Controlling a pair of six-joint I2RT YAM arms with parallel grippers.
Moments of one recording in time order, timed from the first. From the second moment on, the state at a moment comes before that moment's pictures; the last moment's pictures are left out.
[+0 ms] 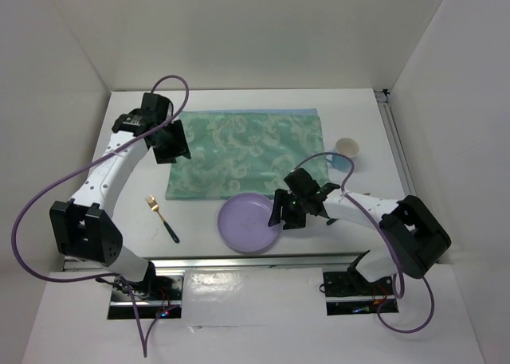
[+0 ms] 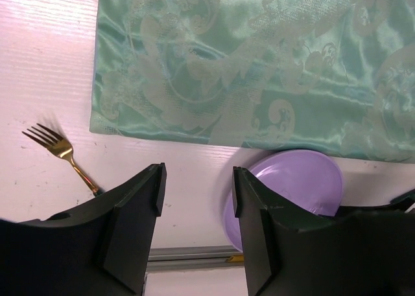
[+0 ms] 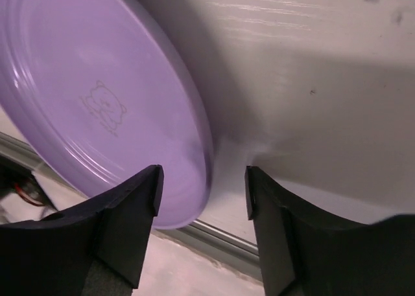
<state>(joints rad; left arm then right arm) -0.16 1.52 1.45 -0.97 0.03 -0.48 0.66 1.42 0.68 -0.34 -0.21 0.79</state>
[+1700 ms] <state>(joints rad) -0.10 1.49 1.50 -1.01 -0.10 -0.50 0.38 2.13 1.72 -0.65 -0.07 0.64</state>
